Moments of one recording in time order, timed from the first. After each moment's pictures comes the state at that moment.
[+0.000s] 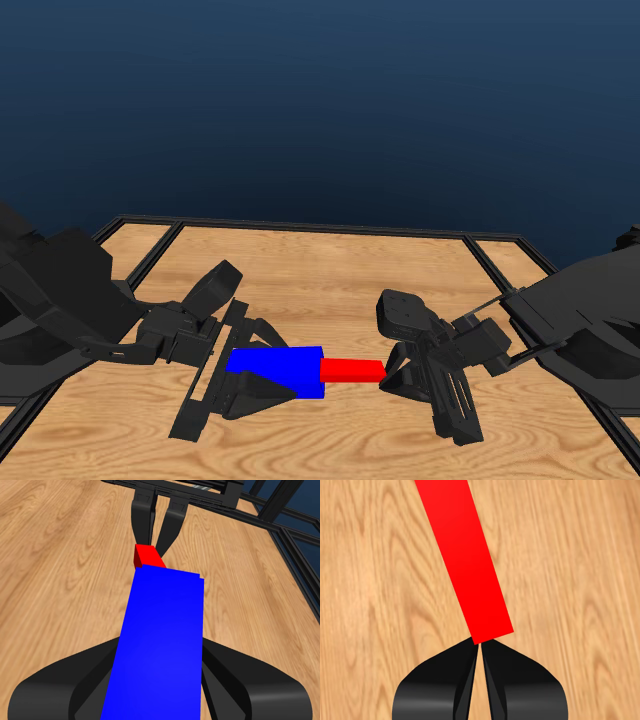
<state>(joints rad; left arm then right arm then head) -0.33 0.06 0.98 -0.37 -0.67 -0.12 0.26 0.09 0.66 -0.27 0.31 0.68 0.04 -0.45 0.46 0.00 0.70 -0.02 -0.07</state>
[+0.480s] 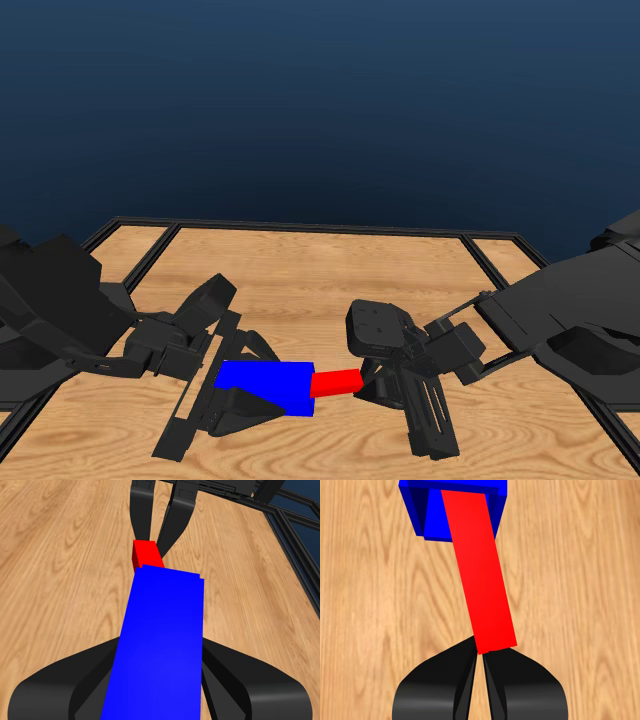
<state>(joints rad) -0.36 0.06 0.99 -0.37 -0.63 -0.13 0.26 0.17 0.53 -0.26 0.33 0.55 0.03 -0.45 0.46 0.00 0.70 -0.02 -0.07</state>
